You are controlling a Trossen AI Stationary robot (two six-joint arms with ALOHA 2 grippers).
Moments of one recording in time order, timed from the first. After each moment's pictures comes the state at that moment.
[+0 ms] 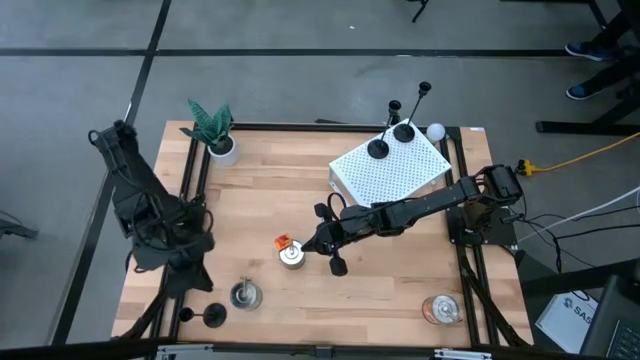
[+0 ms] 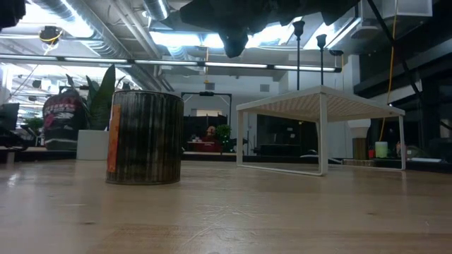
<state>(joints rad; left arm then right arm) -0.97 0.91 0.96 -0.73 -0.18 -1.46 0.23 1.78 1.11 0.31 -0.08 0.05</state>
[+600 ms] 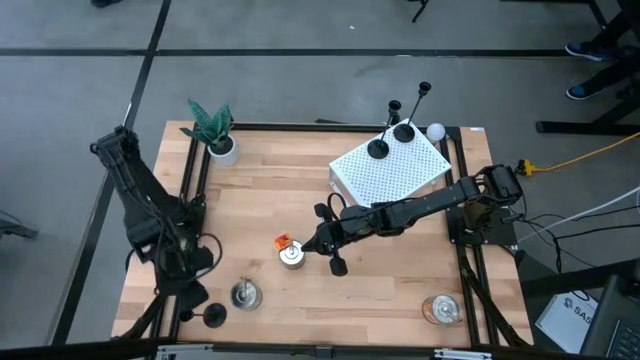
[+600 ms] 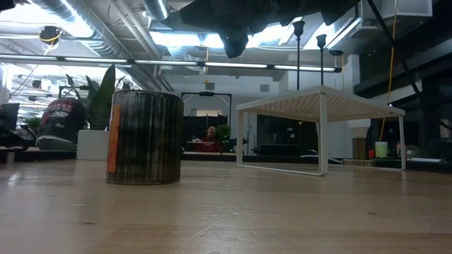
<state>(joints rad) -0.99 1.10 0.96 -0.89 0.19 -1.80 0.23 1.78 1.11 0.30 -0.08 0.04</state>
